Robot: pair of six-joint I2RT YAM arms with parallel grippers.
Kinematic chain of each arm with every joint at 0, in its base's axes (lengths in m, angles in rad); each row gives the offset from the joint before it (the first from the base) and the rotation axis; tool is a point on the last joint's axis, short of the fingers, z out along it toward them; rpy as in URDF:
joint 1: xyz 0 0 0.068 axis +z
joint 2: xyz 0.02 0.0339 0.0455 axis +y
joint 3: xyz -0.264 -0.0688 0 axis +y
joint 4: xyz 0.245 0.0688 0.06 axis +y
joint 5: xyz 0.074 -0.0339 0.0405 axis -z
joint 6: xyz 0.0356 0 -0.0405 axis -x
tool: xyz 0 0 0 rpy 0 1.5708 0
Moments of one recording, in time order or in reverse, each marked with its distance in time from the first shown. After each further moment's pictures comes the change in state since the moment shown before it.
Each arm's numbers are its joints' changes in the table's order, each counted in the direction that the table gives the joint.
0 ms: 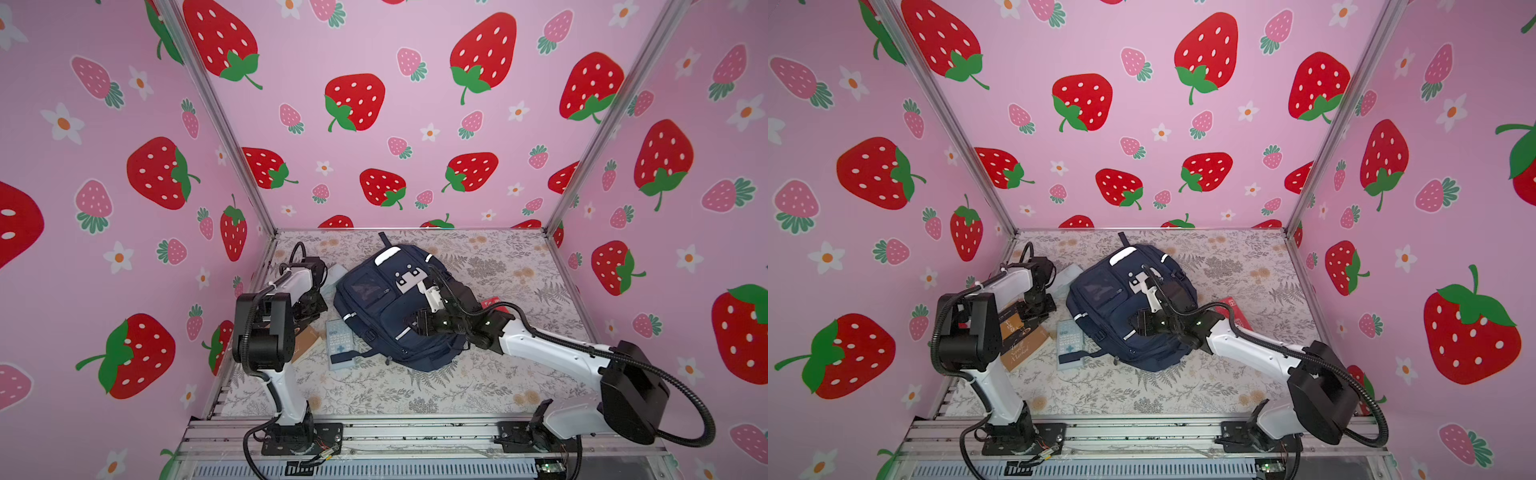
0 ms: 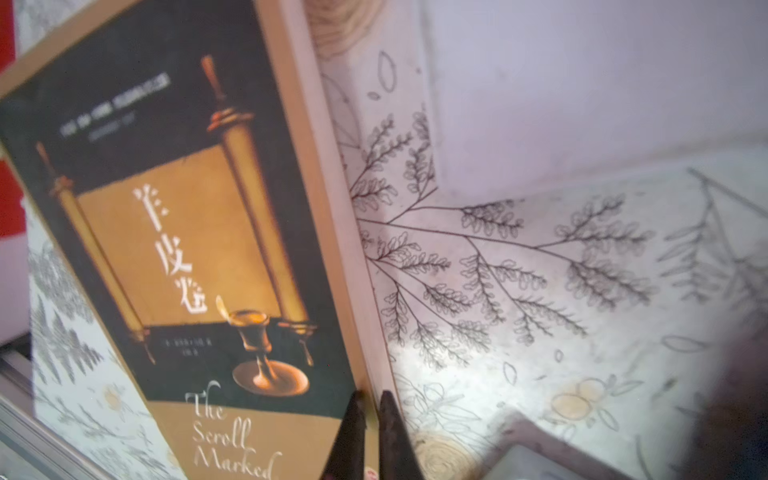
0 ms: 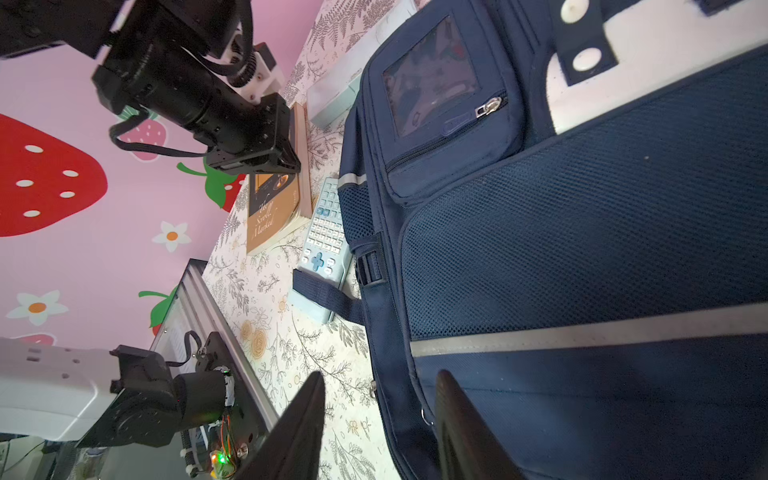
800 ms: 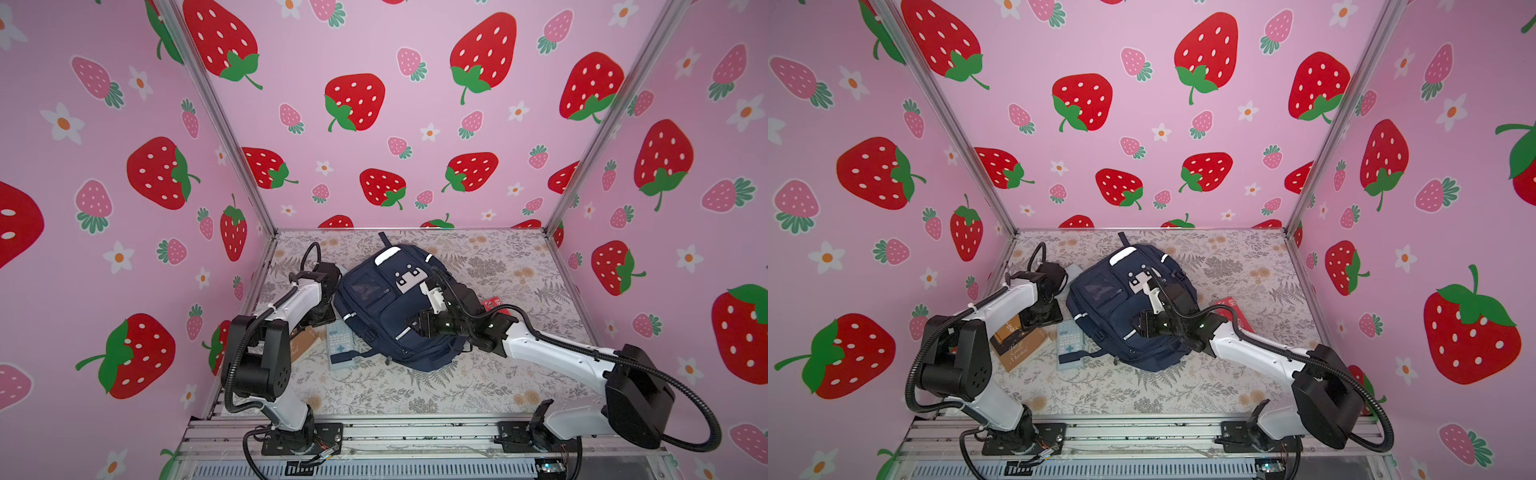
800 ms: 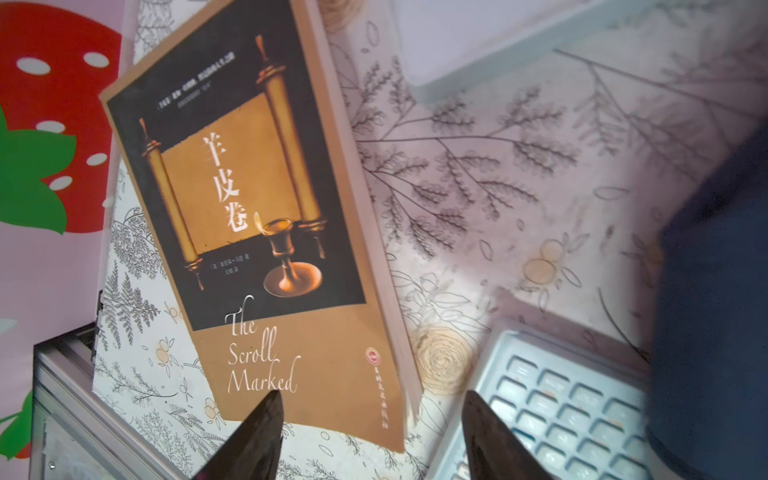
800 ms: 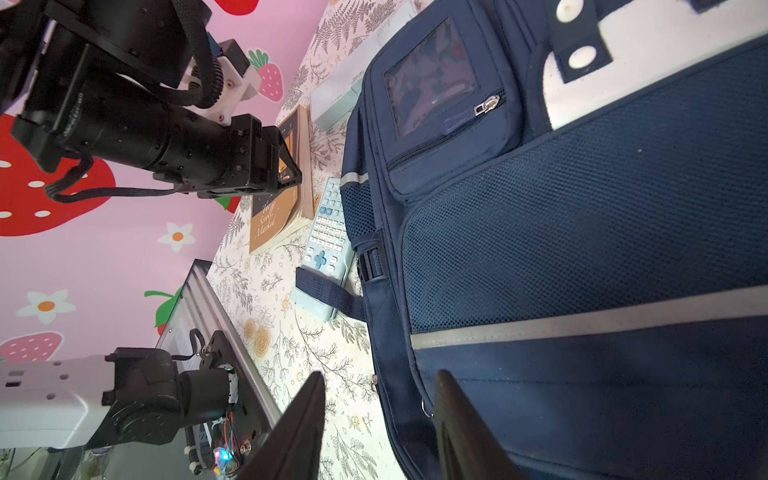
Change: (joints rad) left arm -0.182 -0.178 0.132 0.017 -0.135 0.045; right arm -0.002 -0.027 0.037 -0.028 -0.011 -0.009
